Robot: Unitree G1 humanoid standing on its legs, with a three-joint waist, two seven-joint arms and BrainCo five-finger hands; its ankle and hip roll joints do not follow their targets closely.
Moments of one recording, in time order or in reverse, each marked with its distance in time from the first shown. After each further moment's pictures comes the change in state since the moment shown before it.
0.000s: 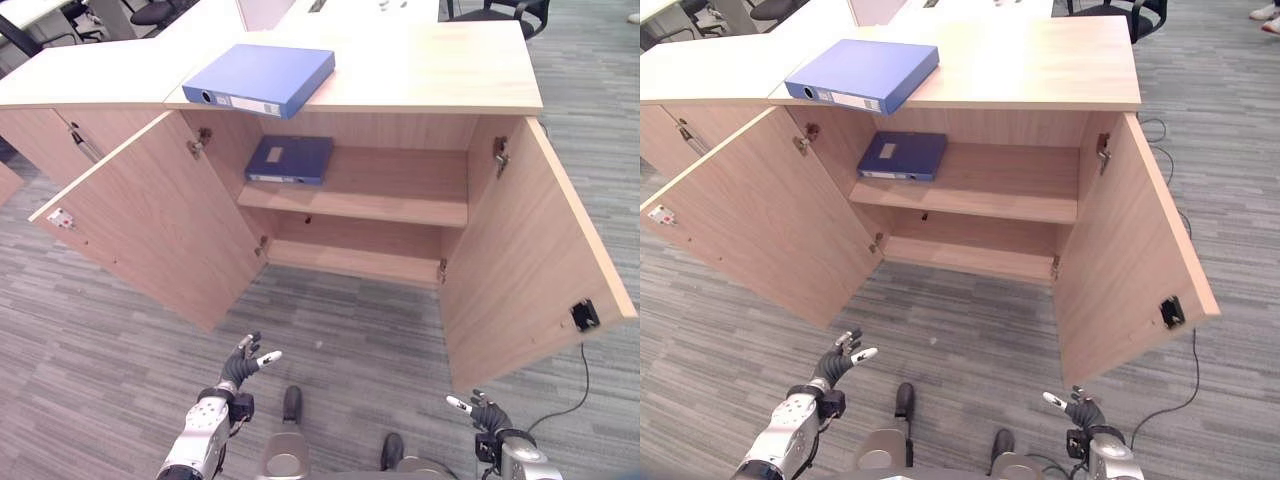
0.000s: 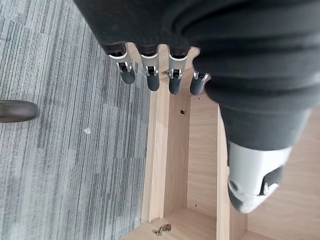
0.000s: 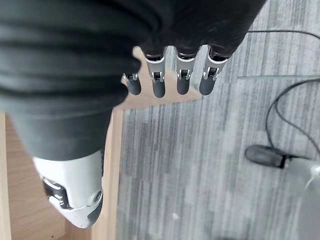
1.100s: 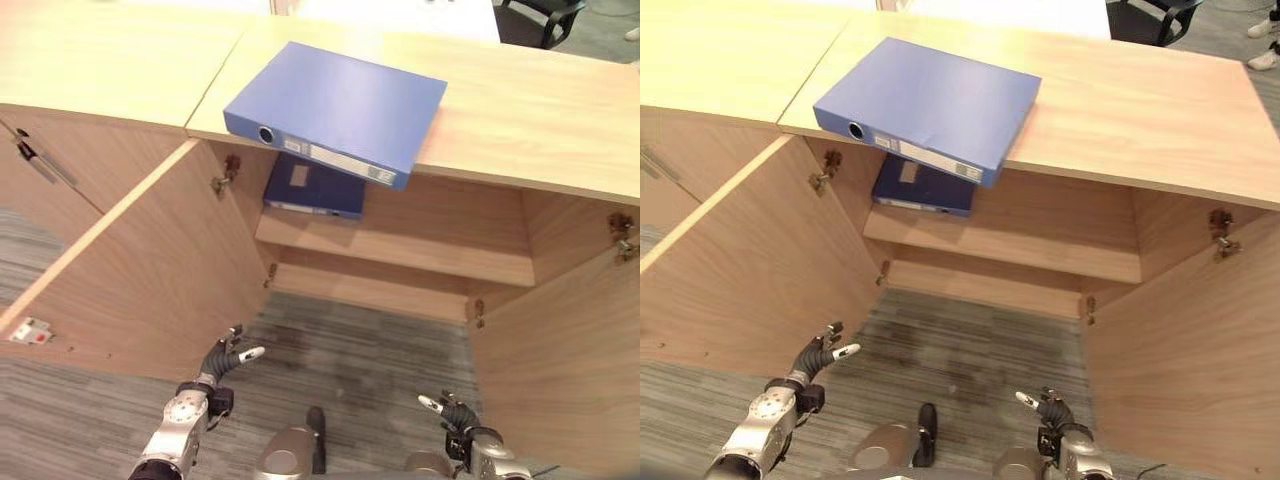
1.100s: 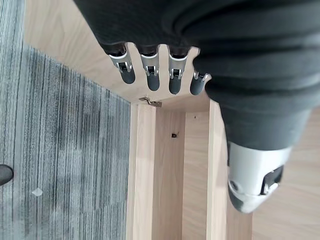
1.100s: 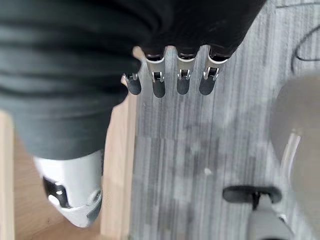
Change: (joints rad) left arm -0.014 0.109 0.030 -0.002 0.002 0.005 -0.004; right arm -0.047 0.128 0.025 0.019 -0.003 -0.004 0.018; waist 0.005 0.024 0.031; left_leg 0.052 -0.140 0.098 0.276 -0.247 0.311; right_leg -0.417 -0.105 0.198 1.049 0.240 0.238
